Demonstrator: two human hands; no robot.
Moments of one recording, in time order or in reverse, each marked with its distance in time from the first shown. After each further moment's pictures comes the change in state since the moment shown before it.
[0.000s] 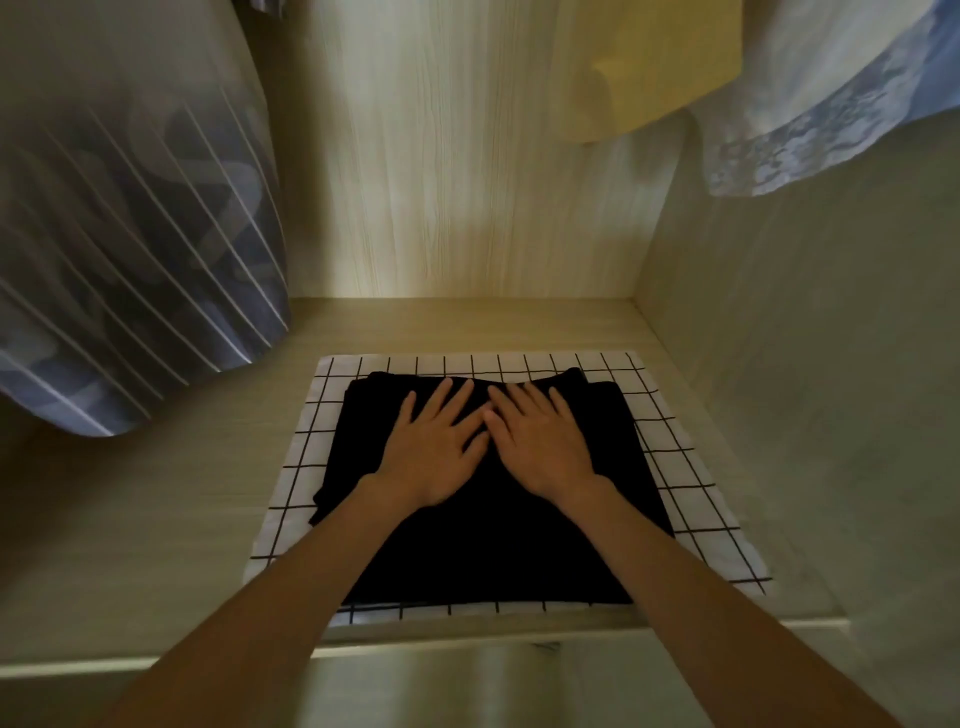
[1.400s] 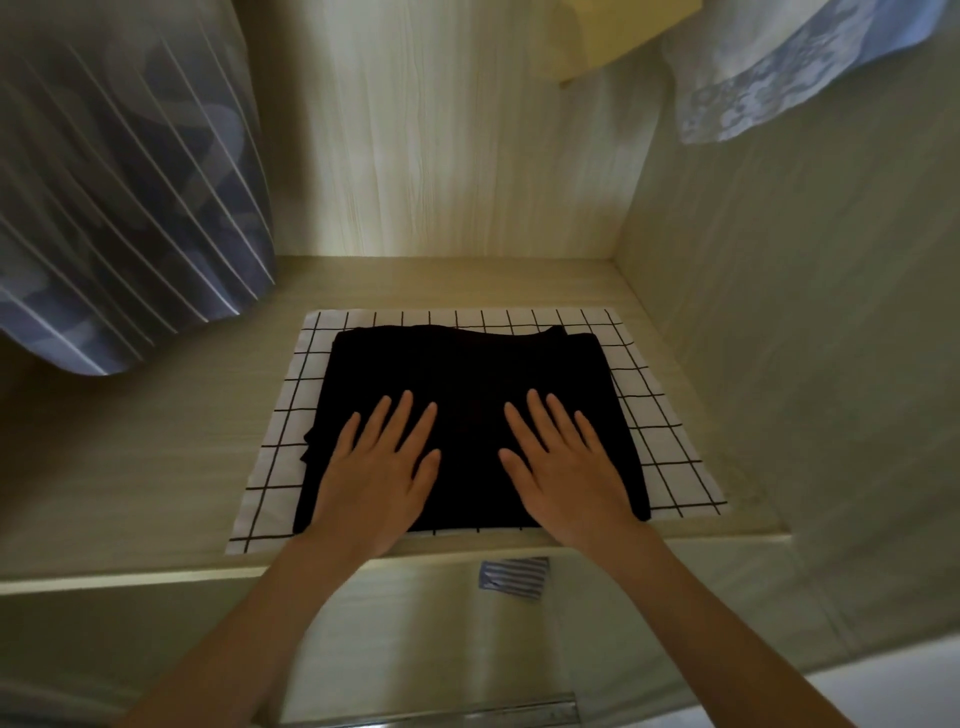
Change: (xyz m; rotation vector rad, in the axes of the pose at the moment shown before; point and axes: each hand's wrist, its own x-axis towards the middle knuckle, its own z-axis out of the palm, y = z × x) left_hand -0.109 0.004 0.026 -0.012 0.178 -0.035; right_hand -0.120 0.002 -0.004 -0.044 -0.102 0.016
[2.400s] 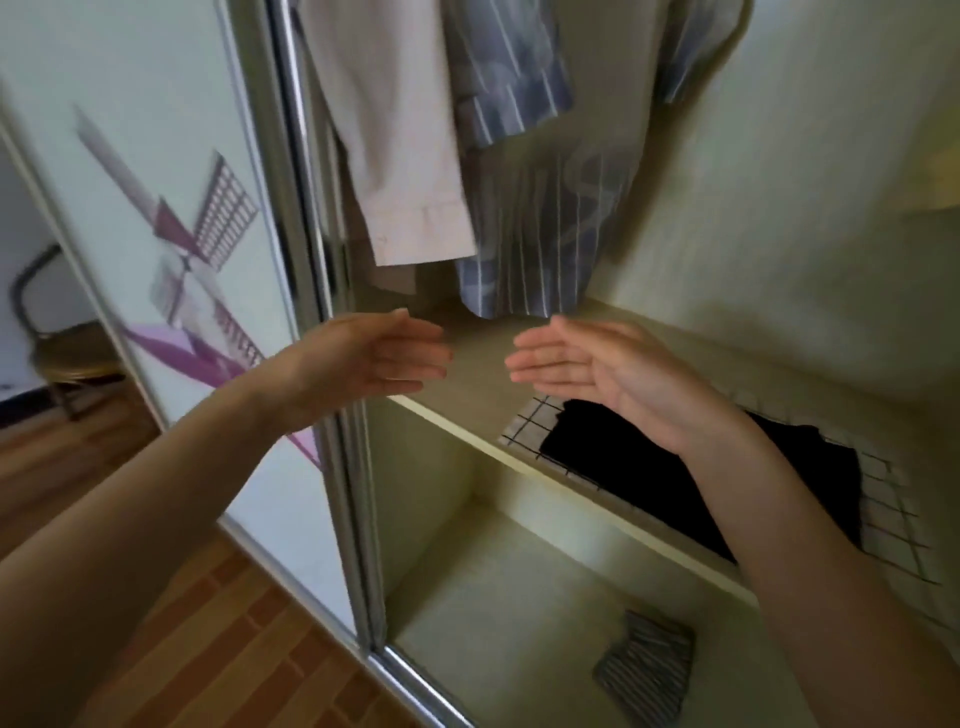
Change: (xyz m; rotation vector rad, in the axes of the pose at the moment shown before) left_hand -0.221 -0.072 -0.199 -1.433 0.324 -0.619; right_hand -0.047 -0.165 -0.151 1.191 -0.517 -0.657
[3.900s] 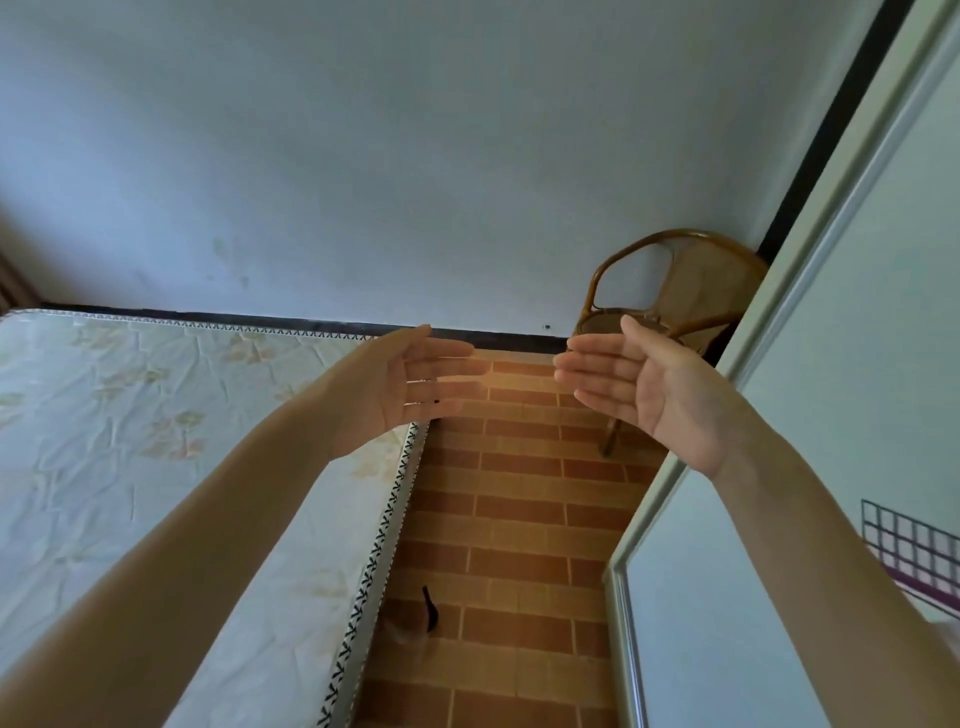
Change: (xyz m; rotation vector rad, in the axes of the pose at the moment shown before) left_hand -0.215 -0.041 -0.648 -0.376 0.998 0.000; right_hand 0.527 -0.099 0.646 0.302 -0.936 0.140
